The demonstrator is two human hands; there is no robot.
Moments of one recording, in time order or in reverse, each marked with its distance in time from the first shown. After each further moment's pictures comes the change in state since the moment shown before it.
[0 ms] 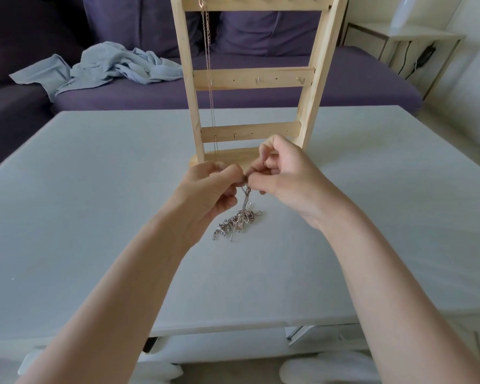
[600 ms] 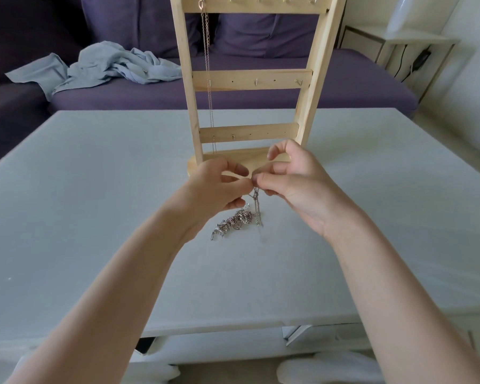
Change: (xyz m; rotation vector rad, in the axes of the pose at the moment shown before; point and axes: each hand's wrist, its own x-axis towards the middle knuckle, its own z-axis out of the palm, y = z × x) left_hand -0.001 0.003 0.002 0.290 -0.115 0.052; right_hand -0.004 0.009 -0.007 0.193 0.064 0.092
